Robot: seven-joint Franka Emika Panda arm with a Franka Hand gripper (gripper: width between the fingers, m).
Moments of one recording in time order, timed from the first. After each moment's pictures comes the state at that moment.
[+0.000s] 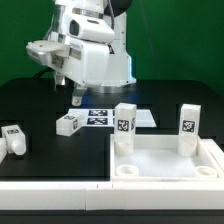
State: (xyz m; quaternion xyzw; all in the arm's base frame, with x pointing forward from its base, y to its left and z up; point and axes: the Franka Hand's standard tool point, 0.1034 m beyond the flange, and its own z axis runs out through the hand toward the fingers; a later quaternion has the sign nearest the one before) arm 0.433 -0.104 0.075 0.56 0.83 -0.05 0.08
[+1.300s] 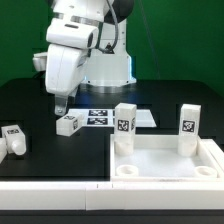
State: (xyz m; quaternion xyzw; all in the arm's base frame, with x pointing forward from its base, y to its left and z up) arm 0.460 -0.107 0.066 0.67 0.74 -0.04 0.09
